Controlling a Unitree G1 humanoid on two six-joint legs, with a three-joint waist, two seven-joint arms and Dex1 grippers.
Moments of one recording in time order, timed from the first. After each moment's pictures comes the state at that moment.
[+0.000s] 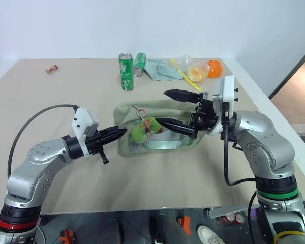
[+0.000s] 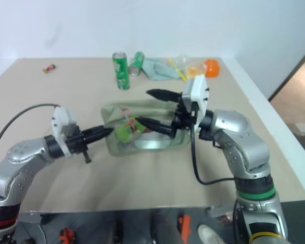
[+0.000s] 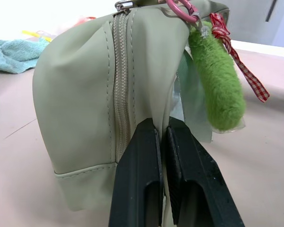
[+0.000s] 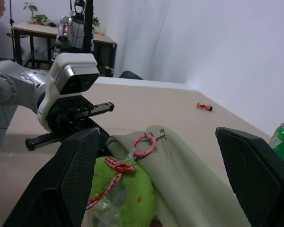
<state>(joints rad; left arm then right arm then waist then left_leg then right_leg) -0.25 0.60 0.10 -0.41 -0.60 0.53 -0.79 -0.59 -0.57 0.02 -0.33 0.62 0.45 0.92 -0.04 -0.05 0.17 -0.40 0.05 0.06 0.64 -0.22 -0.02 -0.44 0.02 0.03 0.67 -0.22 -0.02</state>
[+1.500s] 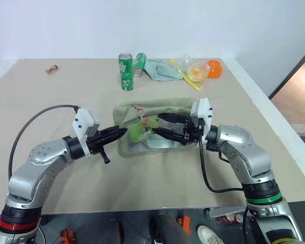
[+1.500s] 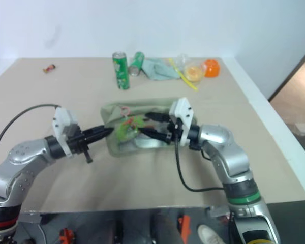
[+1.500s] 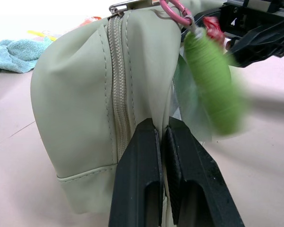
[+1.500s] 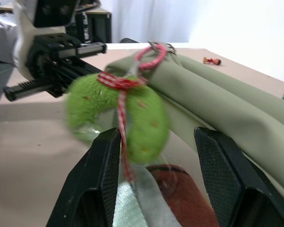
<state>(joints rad) -0.25 0.60 0.09 -0.41 -0.59 0.52 -0.77 -0.52 -0.50 0.10 -0.18 0.46 0.38 0.92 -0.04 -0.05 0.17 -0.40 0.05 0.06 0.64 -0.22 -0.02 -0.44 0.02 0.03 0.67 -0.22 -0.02</state>
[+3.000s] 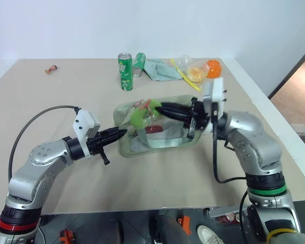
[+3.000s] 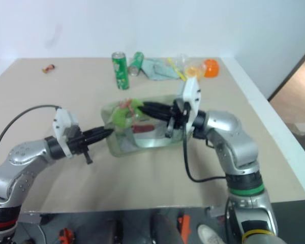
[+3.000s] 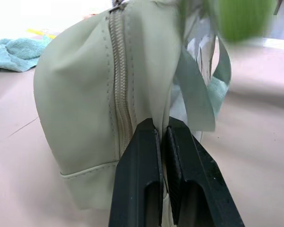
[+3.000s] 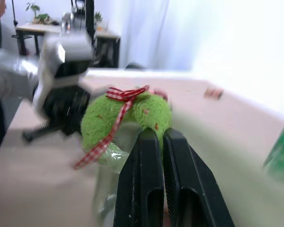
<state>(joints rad) -0.24 0.60 0.08 -0.41 -0.57 0.51 -0.77 -0.65 -0.51 0.01 -0.26 0.56 0.43 0.94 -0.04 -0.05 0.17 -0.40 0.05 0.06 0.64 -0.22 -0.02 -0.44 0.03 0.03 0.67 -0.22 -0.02</state>
